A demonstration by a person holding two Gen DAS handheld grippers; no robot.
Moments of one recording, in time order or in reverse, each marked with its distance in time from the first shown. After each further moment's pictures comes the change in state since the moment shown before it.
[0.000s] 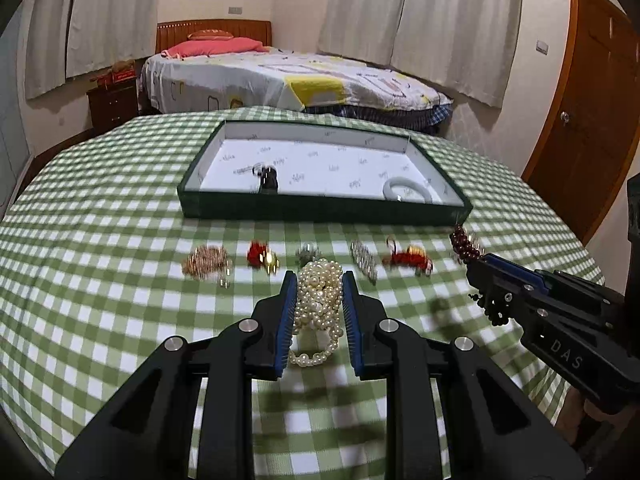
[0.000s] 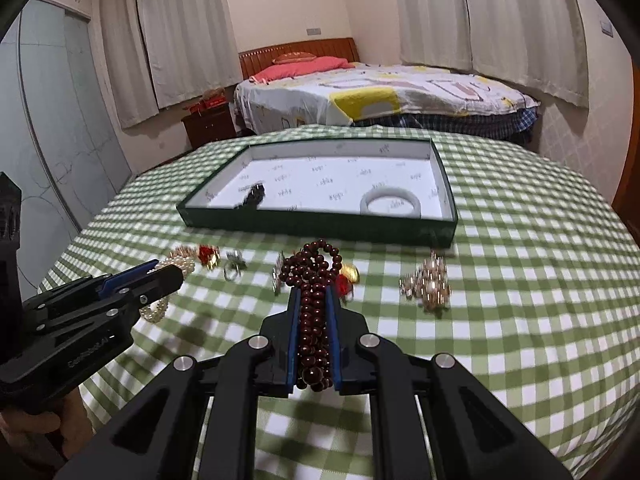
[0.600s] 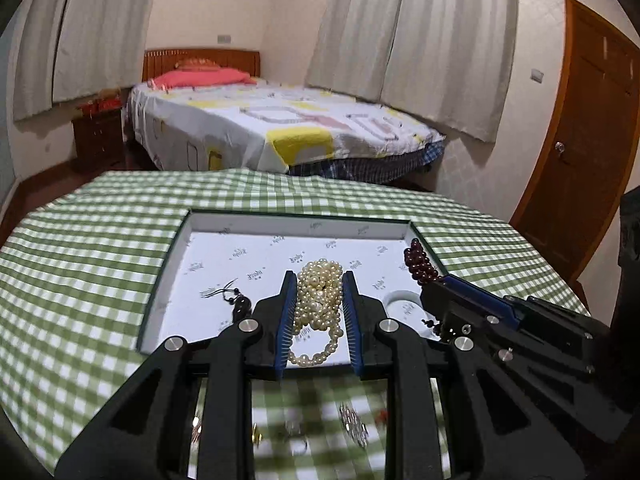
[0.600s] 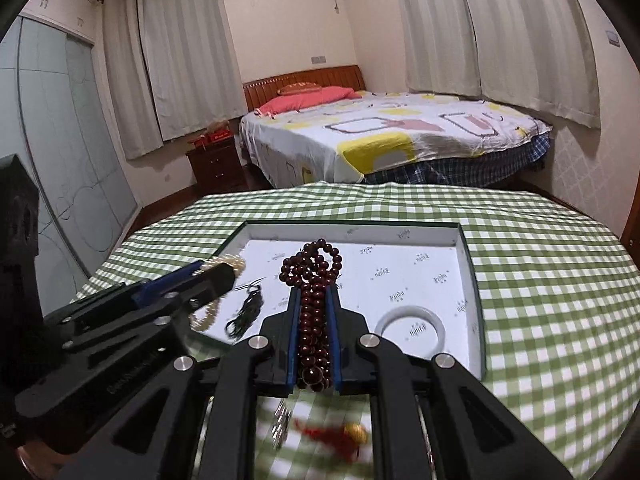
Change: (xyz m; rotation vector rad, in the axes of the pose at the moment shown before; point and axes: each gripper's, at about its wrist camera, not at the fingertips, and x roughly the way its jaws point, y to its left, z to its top) left arm 0.067 -0.006 0.110 0.001 -0.087 -0.047; right arm 0.060 -0.003 0.096 0.014 -0.088 0.035
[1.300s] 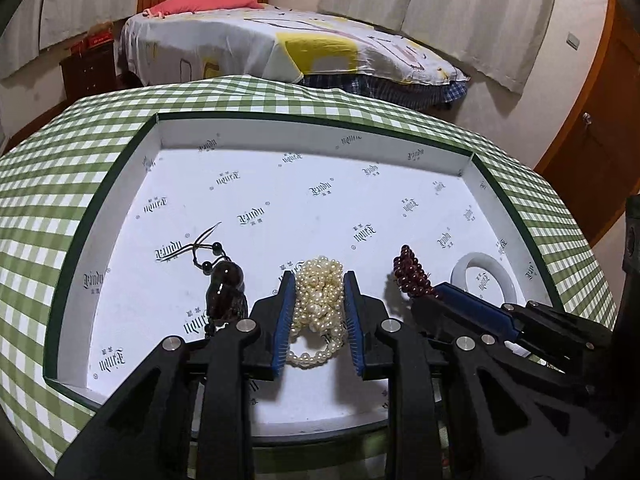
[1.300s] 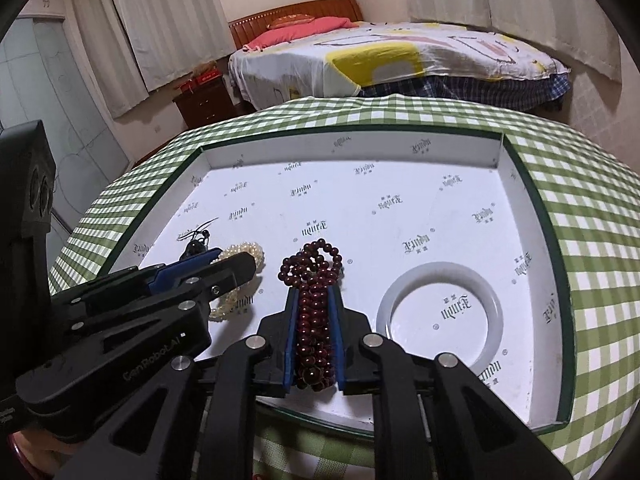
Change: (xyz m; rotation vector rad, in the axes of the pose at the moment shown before) left arm 0.108 0.030 -0.022 -0.049 0.254 0.003; right arm 0.091 -0.026 -0.023 0.047 0.248 0.029
